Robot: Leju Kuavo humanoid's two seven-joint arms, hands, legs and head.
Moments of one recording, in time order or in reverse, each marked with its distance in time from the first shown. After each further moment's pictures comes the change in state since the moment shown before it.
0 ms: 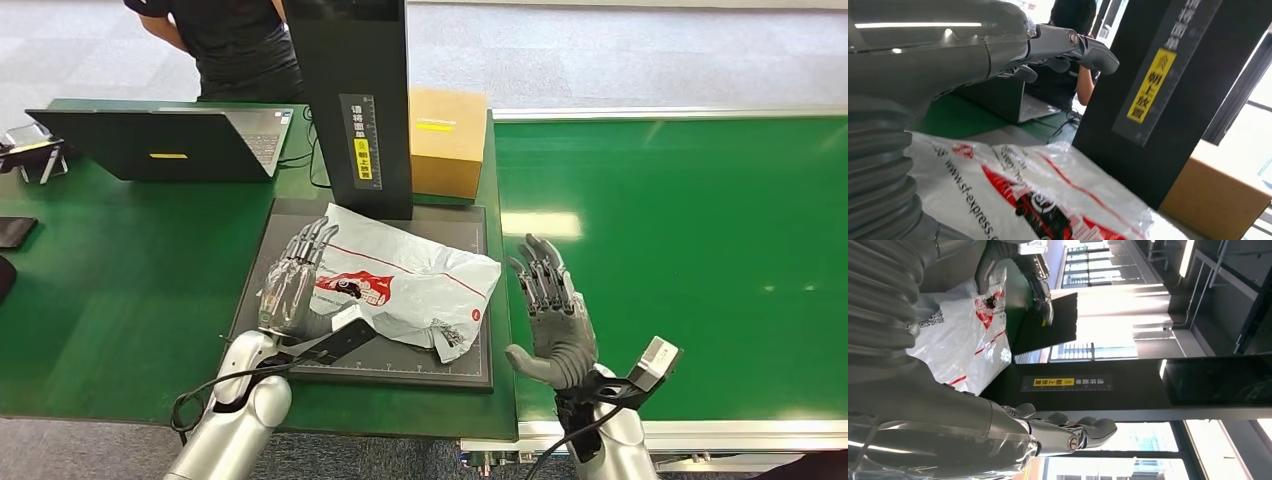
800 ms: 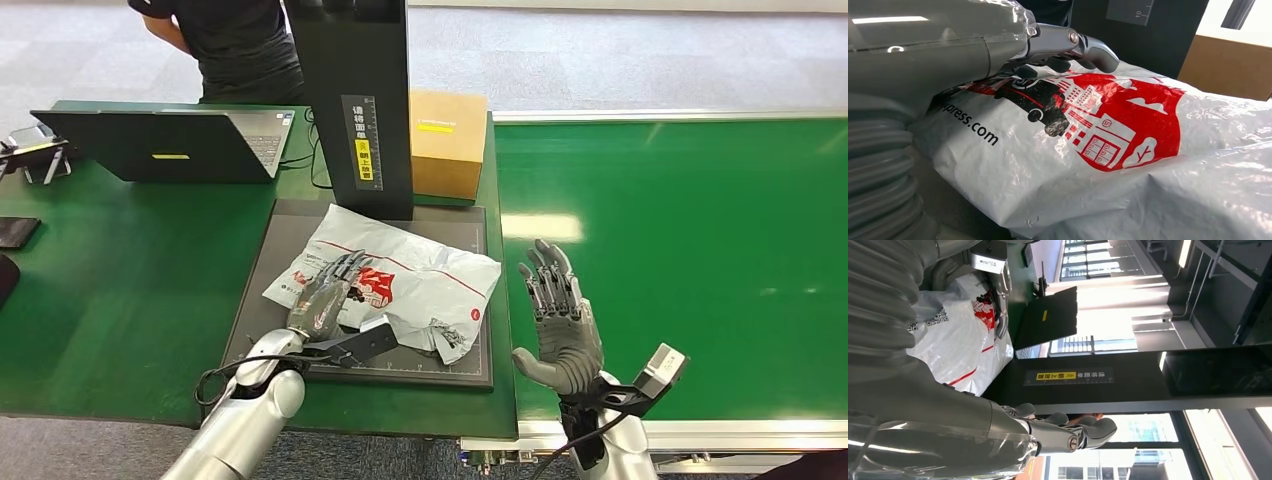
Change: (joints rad) left arm -0.104 -0.011 -0.045 0.253 -0.016 -0.211 0.048; right arm 0.026 0.014 -0.034 -0.009 0.004 0.003 -0.001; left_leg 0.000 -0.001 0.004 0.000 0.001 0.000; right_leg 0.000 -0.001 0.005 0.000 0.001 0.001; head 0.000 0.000
